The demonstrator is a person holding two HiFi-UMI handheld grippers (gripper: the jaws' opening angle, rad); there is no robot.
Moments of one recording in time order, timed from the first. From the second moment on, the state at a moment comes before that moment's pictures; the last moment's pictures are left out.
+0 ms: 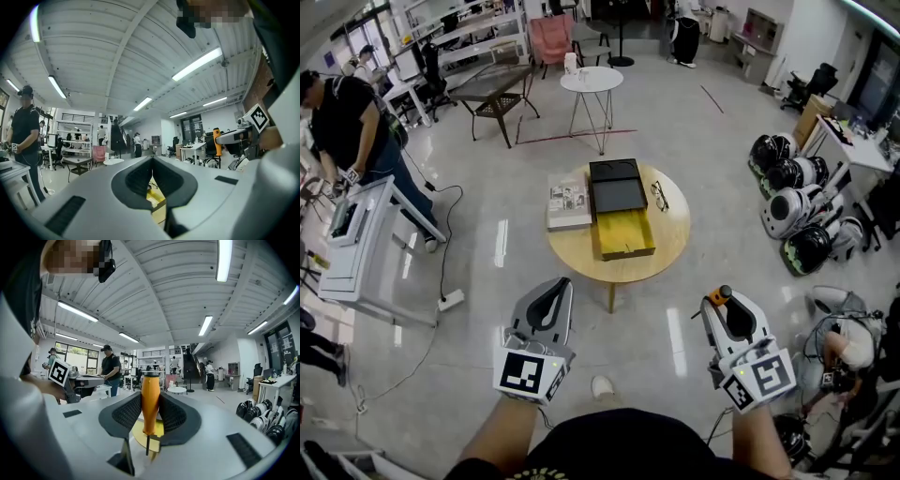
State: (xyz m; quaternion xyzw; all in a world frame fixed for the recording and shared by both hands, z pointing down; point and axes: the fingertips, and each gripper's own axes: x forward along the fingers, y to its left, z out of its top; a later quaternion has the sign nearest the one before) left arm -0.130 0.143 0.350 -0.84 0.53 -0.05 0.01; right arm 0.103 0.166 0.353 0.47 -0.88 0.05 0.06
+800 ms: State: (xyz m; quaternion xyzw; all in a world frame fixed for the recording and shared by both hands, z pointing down) left arm -0.154 0.120 0.350 -0.86 0.51 -0.03 0.01; right arm 0.090 0.151 0.343 0.51 -0.86 0.04 0.07
